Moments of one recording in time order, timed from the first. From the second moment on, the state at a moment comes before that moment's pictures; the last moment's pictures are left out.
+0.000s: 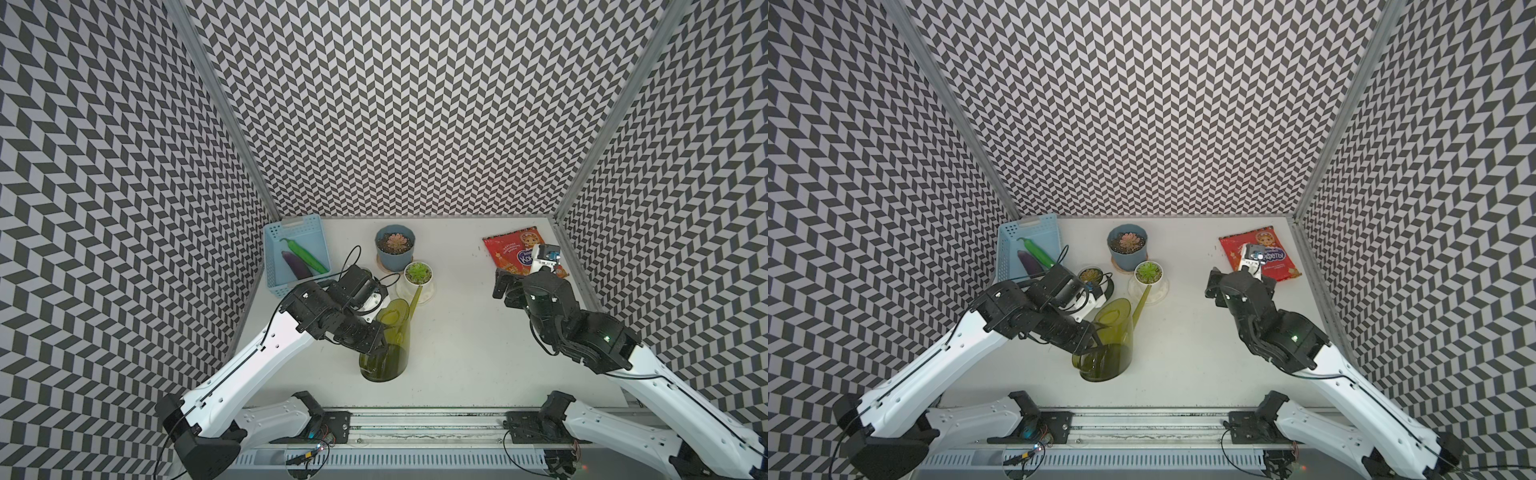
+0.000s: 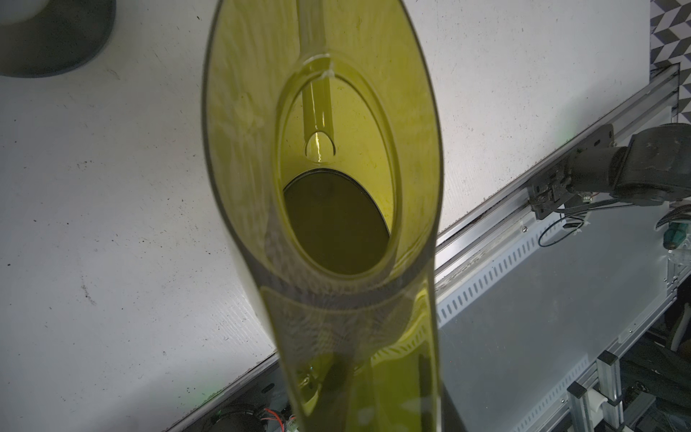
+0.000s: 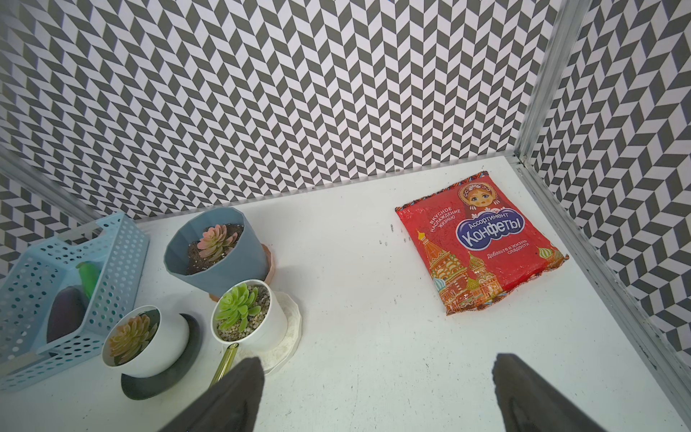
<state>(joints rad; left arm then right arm) -0.74 1.14 1.28 -1.37 0.30 -0.33 0.77 0.89 1.08 -0.75 0.71 0.56</state>
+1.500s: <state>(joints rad) -0.75 1.33 1.45 -1.36 0.29 -0.28 0.77 0.84 1.06 -0.75 0.71 0.57</state>
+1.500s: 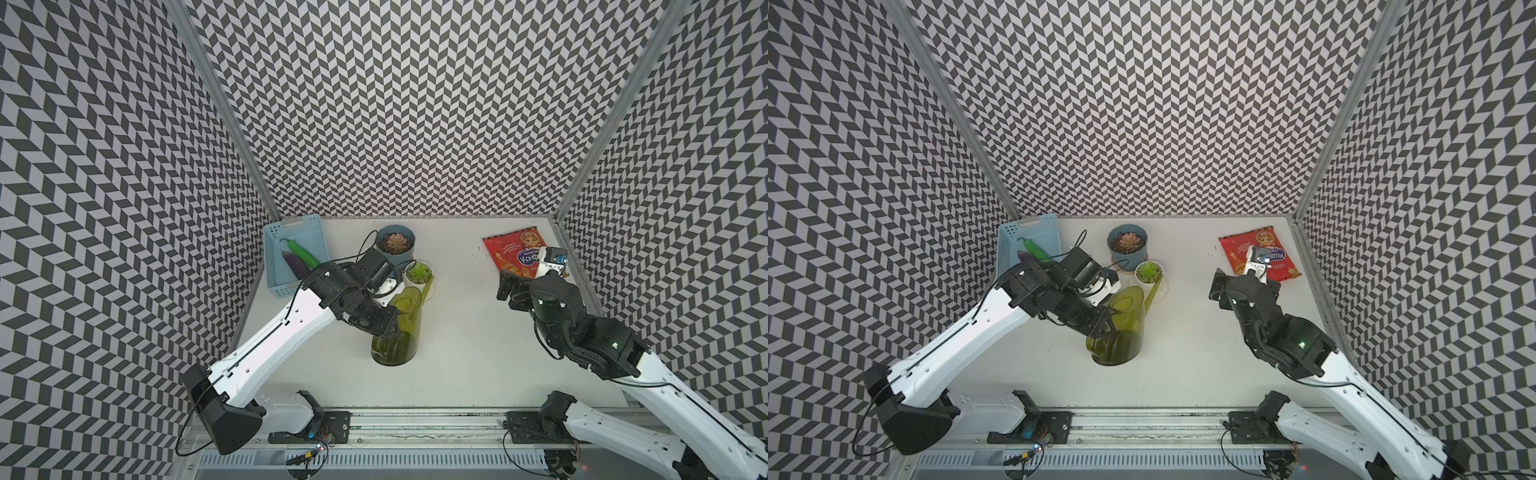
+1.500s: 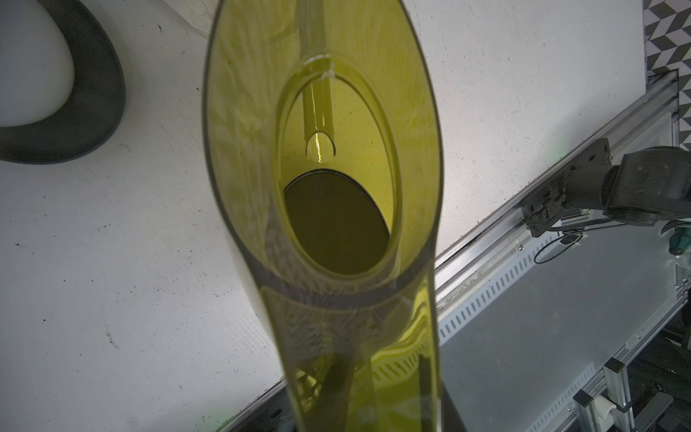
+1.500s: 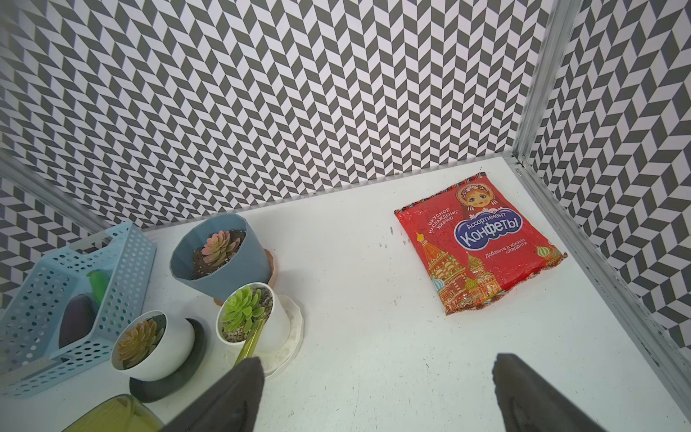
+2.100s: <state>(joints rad) -0.75 1.36 1.53 -1.36 0.27 -0.28 0.77 0.84 1.06 -0.75 0.71 0.57</state>
